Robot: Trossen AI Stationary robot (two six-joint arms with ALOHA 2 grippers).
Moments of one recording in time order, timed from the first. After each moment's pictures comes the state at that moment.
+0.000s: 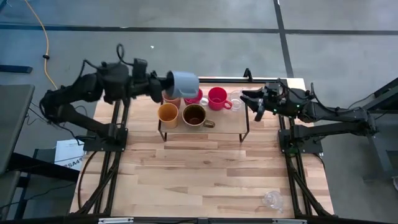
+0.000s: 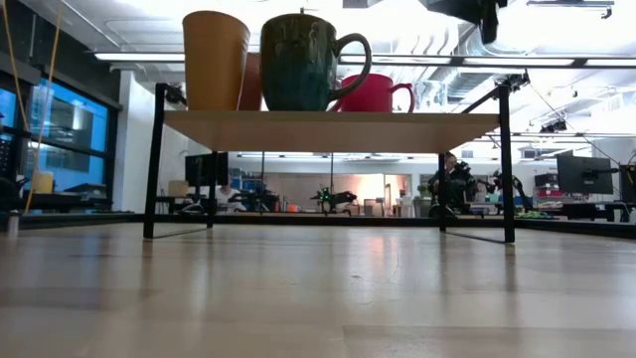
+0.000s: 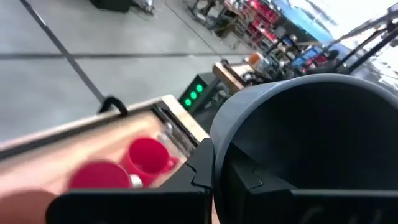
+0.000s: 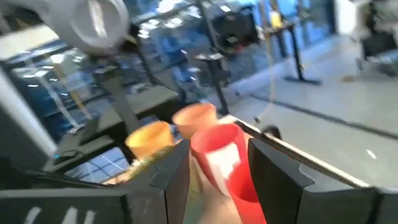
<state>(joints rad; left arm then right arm) 0.13 1.21 1.65 -0.69 -0.41 -0.72 -0.12 0.75 0.73 0.02 0.23 0.34</state>
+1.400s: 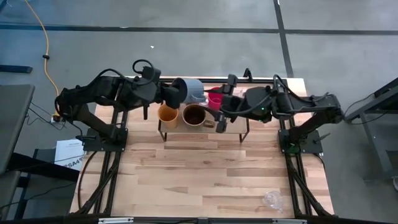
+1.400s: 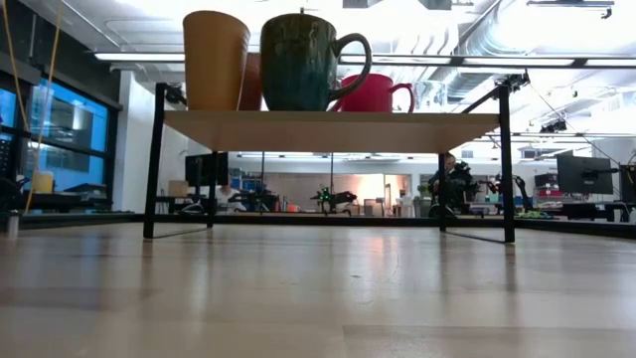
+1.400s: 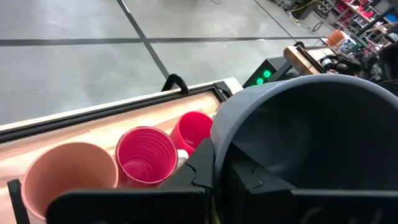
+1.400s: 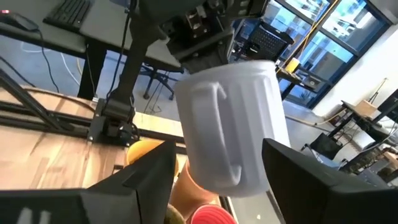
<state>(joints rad) -0.01 1.46 1.94 -1.10 -0.71 -0.94 0.17 1.50 1.76 -0.43 0.49 -0.38</state>
